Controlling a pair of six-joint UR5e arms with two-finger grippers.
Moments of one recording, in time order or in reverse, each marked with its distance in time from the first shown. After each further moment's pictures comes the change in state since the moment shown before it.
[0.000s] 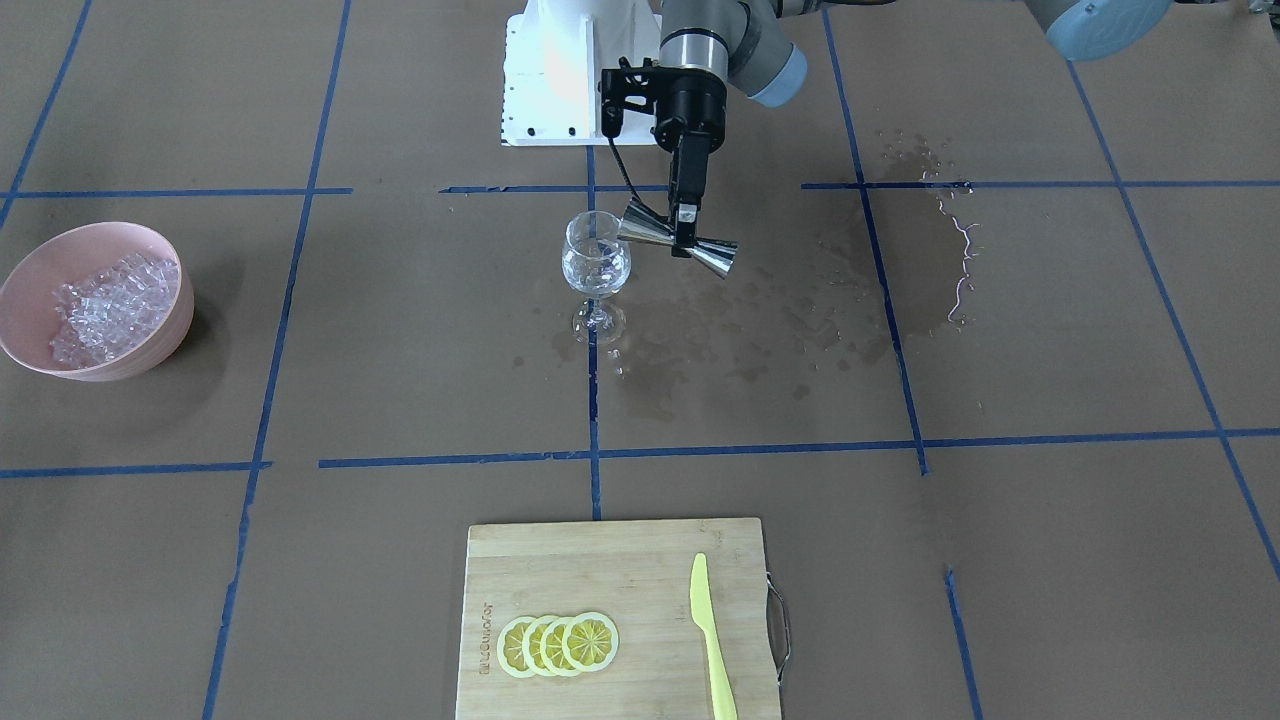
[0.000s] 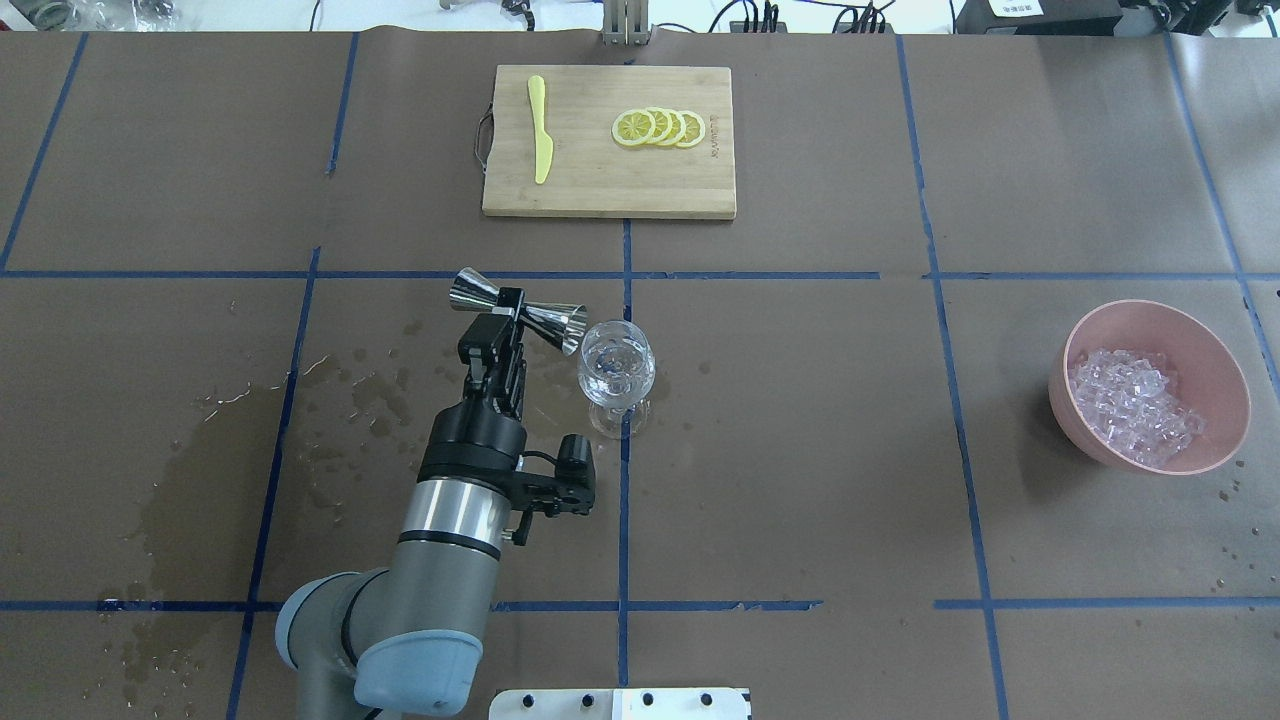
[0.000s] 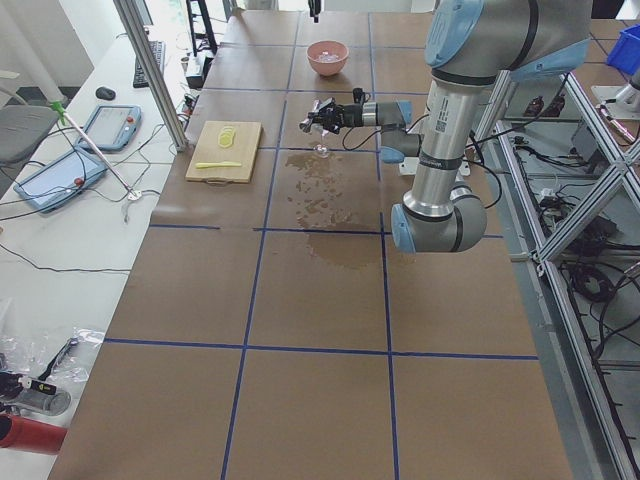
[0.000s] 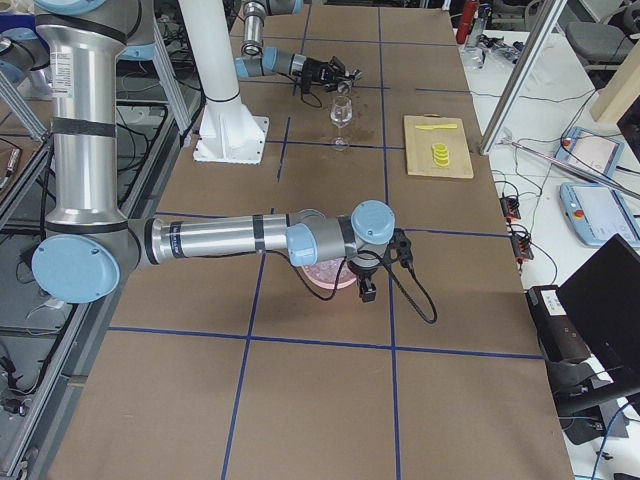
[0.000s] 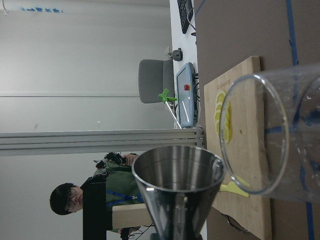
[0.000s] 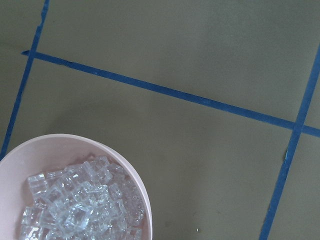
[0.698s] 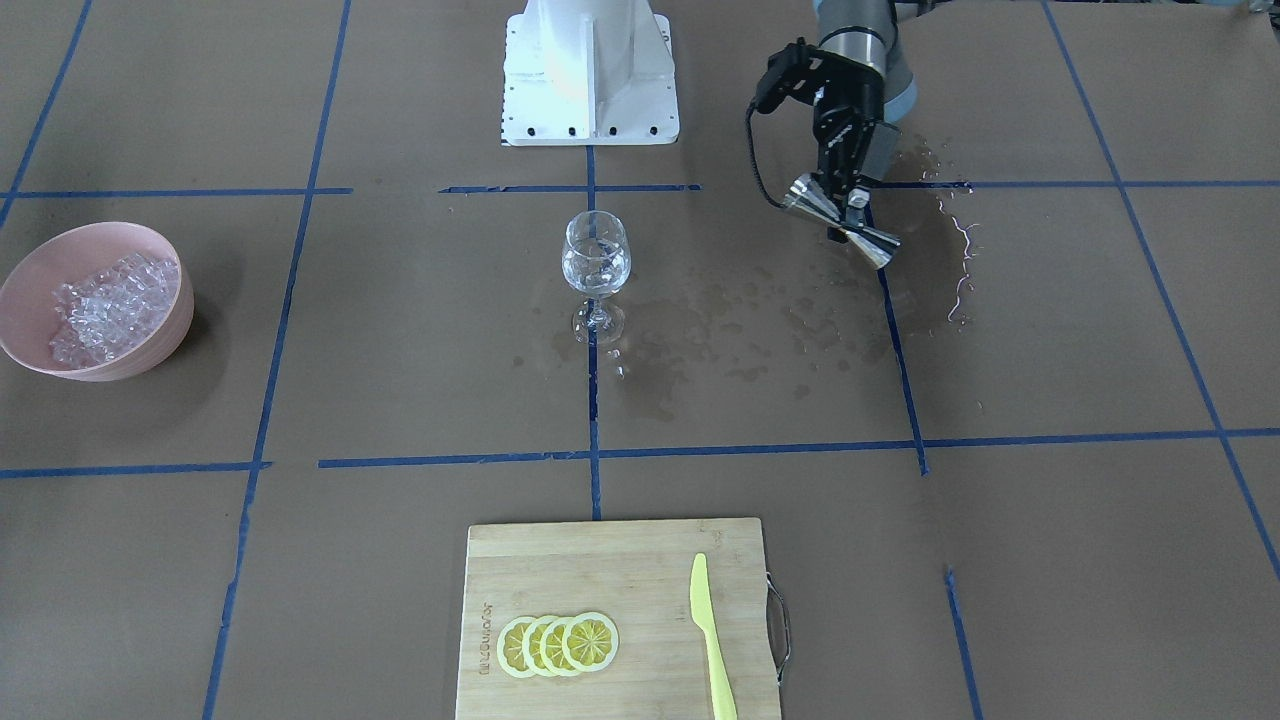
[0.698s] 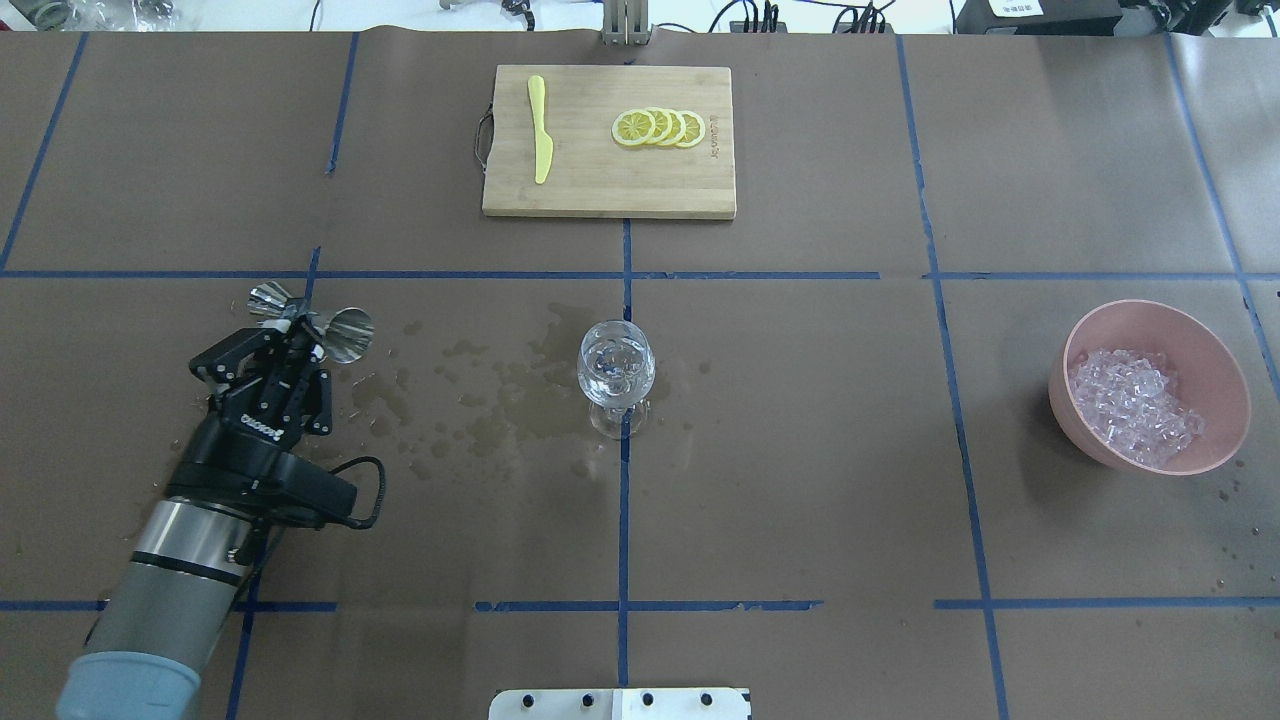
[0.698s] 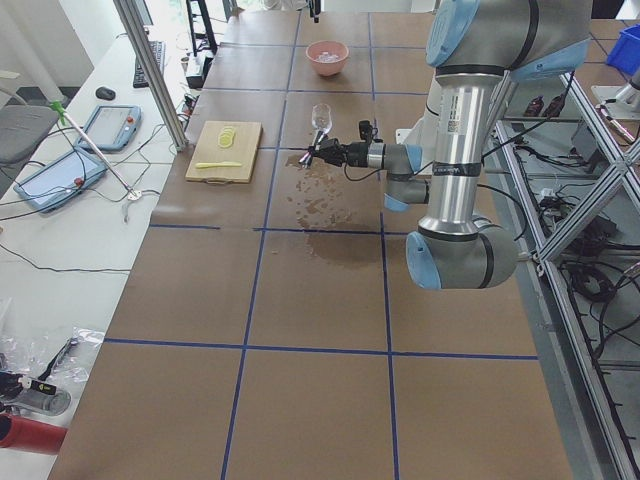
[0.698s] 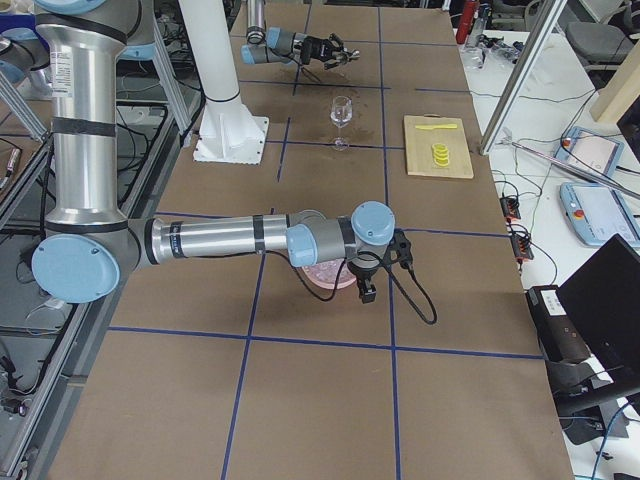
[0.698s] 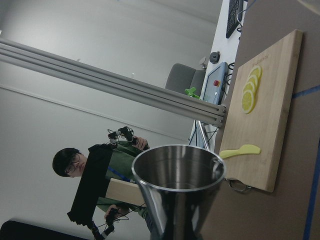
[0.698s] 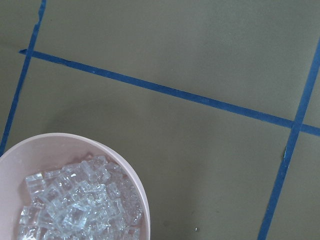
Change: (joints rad) left arm -0.006 0.371 -0.072 -0.591 -0.007 0.001; right arm 0.000 0.000 -0.005 0.000 -0.001 -0.002
